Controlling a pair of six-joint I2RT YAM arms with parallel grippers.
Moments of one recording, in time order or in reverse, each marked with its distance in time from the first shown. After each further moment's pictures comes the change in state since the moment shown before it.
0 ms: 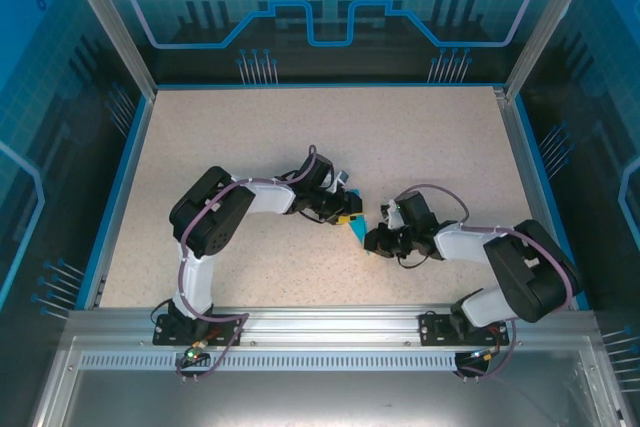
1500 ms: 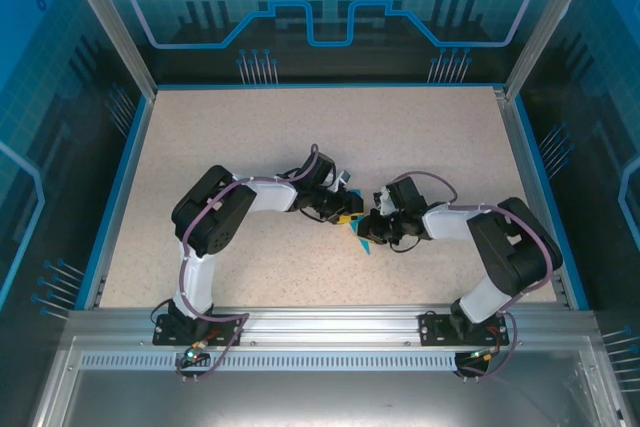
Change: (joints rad) left arm 0.000 0.016 0.039 -0.052 0.011 0.020; right arm -0.017 0.182 0.179 -0.047 -0.004 -0.011
